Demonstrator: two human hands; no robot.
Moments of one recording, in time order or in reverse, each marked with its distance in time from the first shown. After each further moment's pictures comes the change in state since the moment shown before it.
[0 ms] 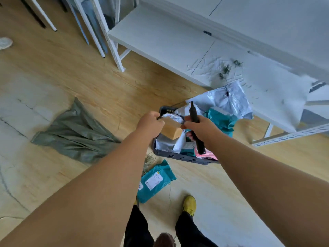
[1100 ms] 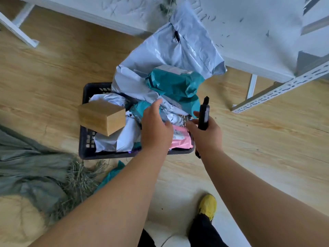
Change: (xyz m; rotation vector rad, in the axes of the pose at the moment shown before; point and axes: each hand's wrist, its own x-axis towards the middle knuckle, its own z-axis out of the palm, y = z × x) left_hand 0.158 0.001 0.377 -0.003 0.153 0.311; right_hand 0.192 0.253 -0.191 0.075 0.608 -0.071
